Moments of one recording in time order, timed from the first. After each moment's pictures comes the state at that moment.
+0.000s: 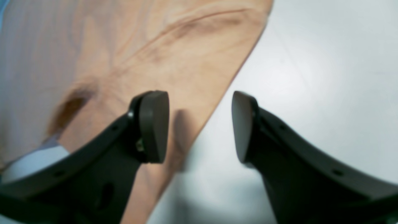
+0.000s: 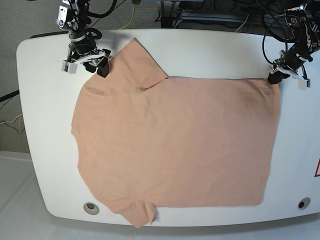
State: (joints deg) left arm 15.0 -19.3 -34.6 76.6 -51.4 -27.4 49.7; right arm -29.3 3.7 16.7 96.3 38.3 9.6 -28.9
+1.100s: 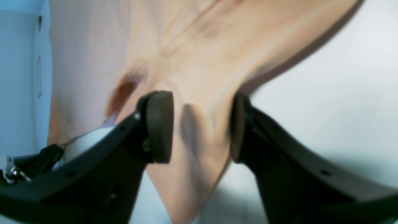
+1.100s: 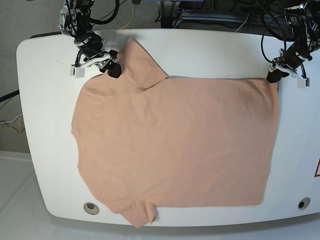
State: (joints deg) left arm 16.2 -19.3 -34.1 77.4 -51.8 -27.9 49.9; right arm -26.8 3.4 16.5 94.4 48.6 11.6 -39.4
